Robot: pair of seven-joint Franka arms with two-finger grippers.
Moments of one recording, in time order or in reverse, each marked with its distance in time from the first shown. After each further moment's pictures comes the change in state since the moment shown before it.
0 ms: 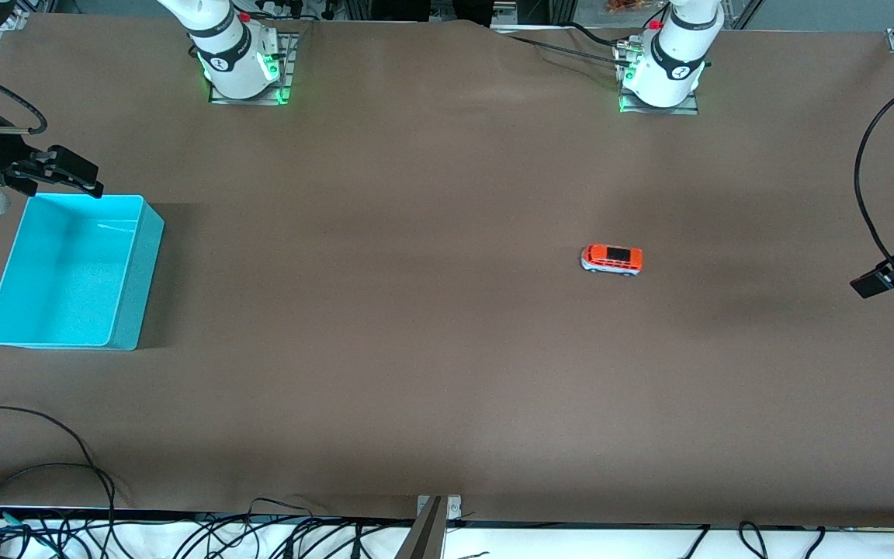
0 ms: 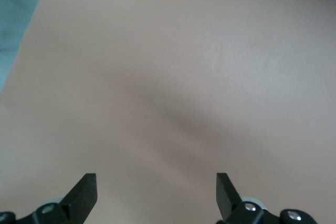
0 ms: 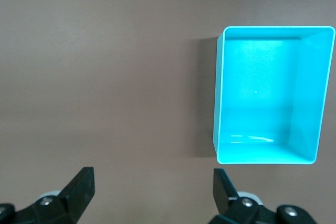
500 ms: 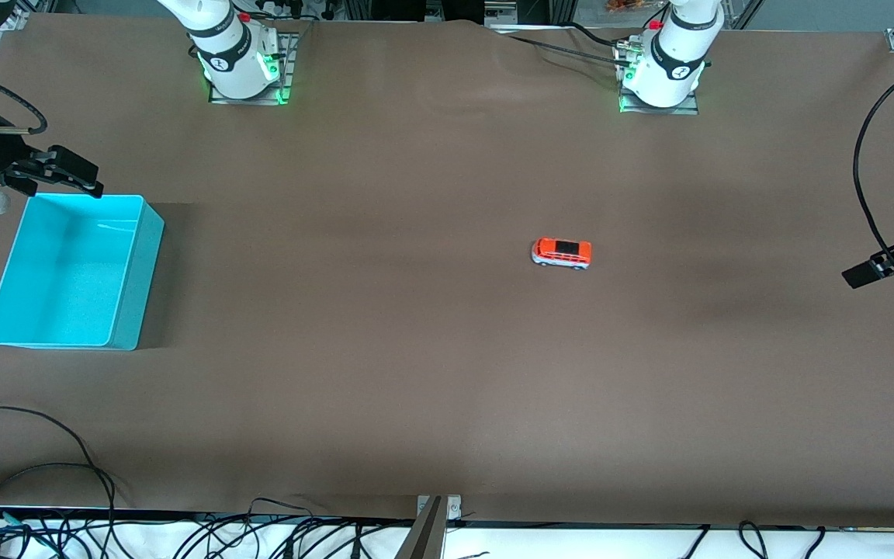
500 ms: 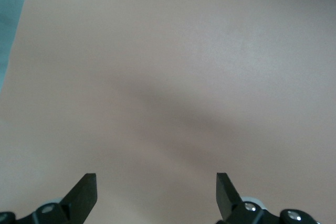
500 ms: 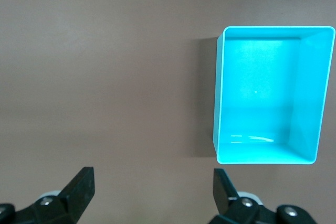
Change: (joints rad) left arm 0.000 -0.004 -0.039 0.041 -0.018 -0.051 0.072; right arm 0.000 0.000 0.000 0.000 0.000 0.000 0.000
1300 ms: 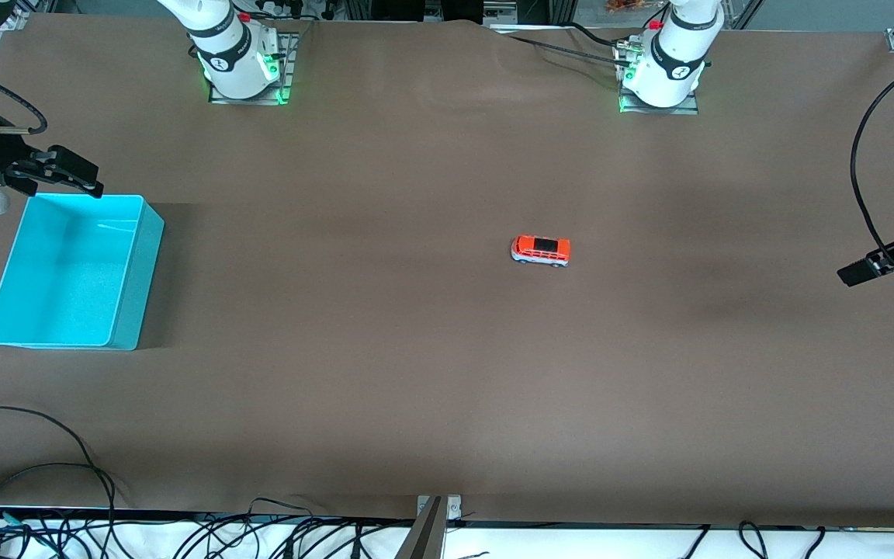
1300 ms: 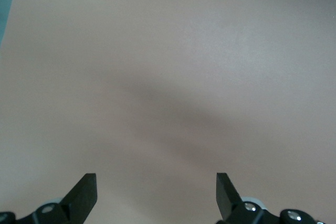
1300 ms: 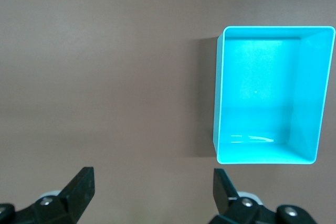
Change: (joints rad) left arm 0.000 0.000 -0.002 0.004 -0.028 -0.013 0.007; right arm 0.000 0.000 0.000 0.000 0.000 0.000 0.000
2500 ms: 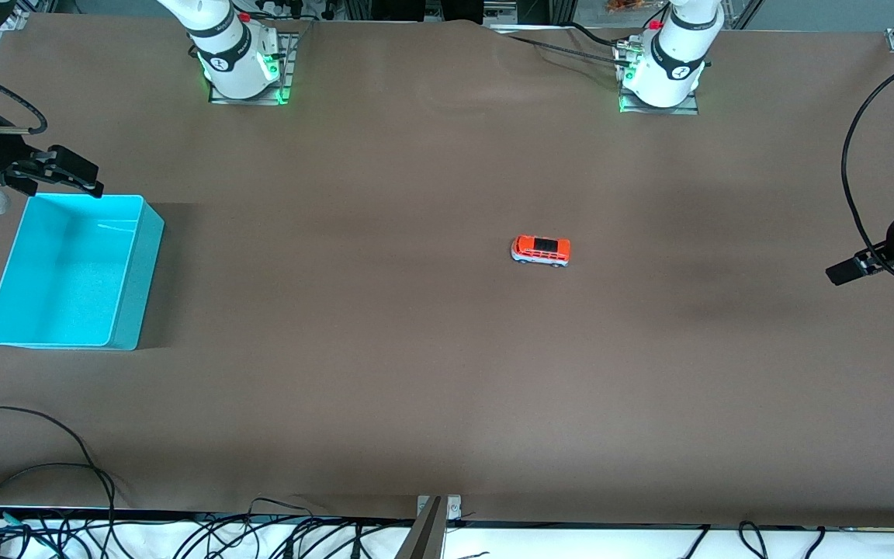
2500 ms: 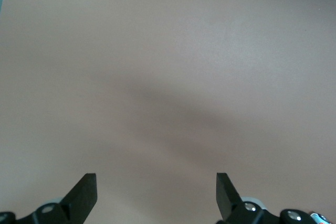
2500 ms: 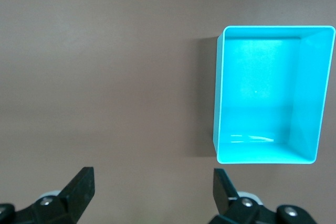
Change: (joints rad) left arm 0.000 0.000 -0.027 0.000 -0.001 -0.004 0.008; right arm 0.000 0.000 0.000 0.000 0.000 -0.002 0.000
